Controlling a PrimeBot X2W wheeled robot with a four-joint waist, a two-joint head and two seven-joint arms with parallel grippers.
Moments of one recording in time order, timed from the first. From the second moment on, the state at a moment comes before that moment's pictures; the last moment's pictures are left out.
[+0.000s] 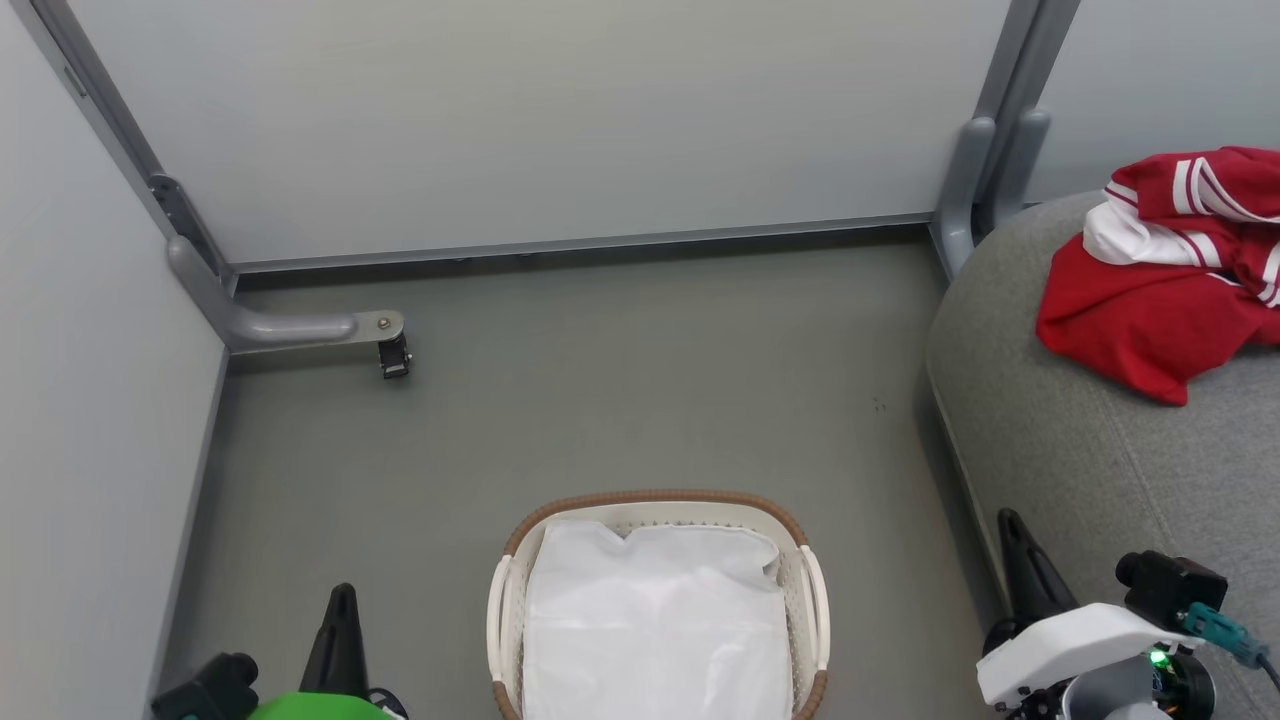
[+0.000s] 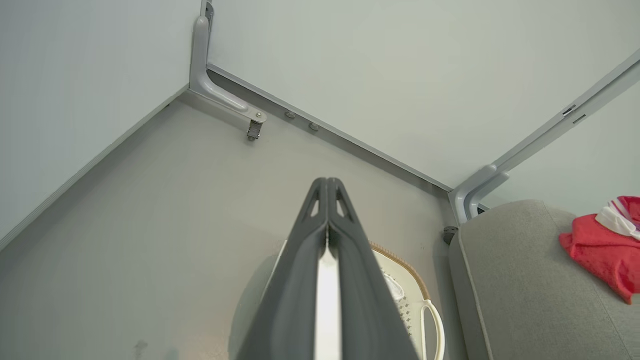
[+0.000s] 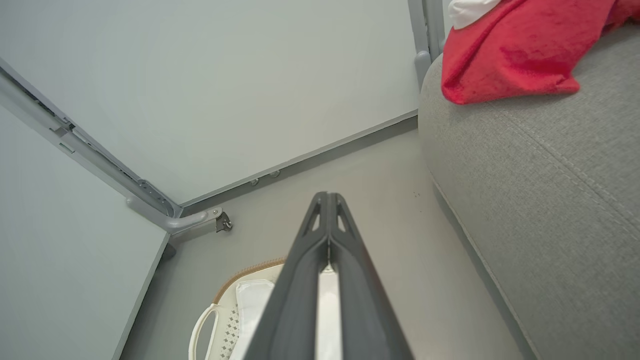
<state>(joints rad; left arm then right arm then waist) 0.06 0.05 -0.08 0.30 -0.62 -0.06 -0.18 -0.03 -0.04 0.01 0.31 0.50 0.13 -0.17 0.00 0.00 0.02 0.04</state>
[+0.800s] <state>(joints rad) 0.01 0.05 -0.02 0.28 -0.94 -0.08 -0.09 -0.05 -0.04 -0.03 0.29 0.85 0.13 -0.08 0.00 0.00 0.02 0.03</state>
